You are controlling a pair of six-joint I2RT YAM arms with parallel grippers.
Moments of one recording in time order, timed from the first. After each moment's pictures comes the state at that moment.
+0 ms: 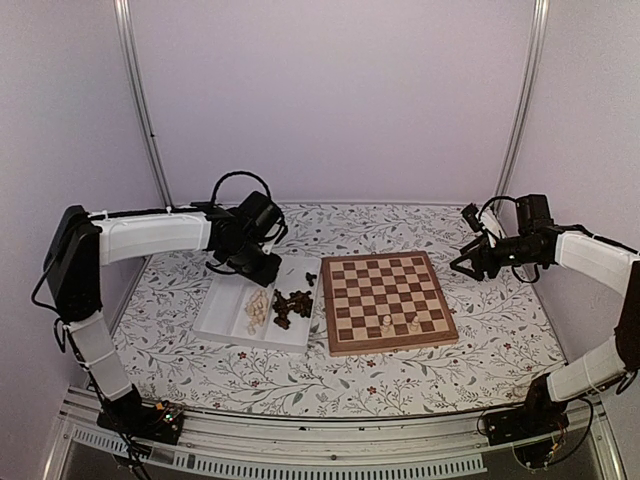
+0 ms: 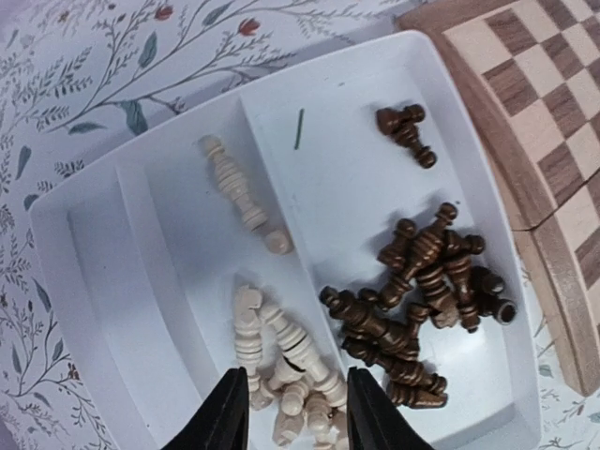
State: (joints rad) left arm -0.73 1.79 1.35 -0.65 -0.17 -0.16; right arm 0.05 1.35 0.89 -0.39 -0.69 -0.51
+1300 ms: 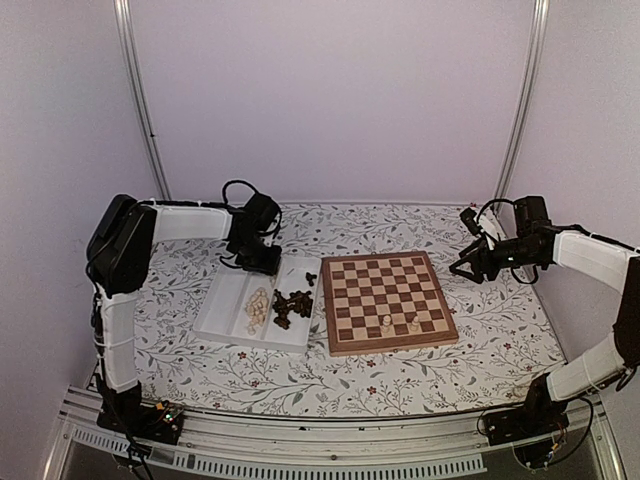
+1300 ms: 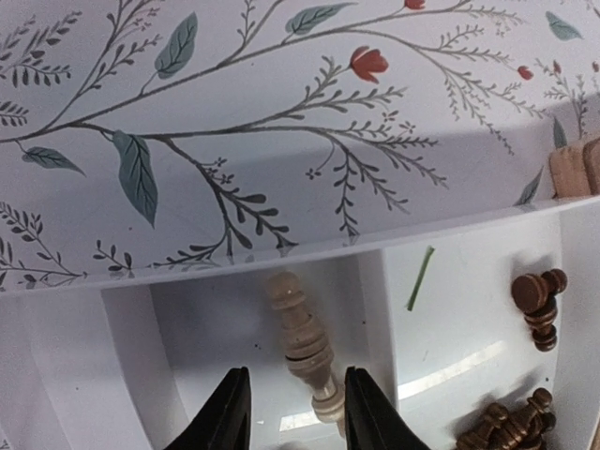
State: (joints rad) left arm -0.54 2.10 1.52 -0.56 -0.10 -0.27; right arm 0.05 1.38 0.89 -0.40 -0.69 -0.53
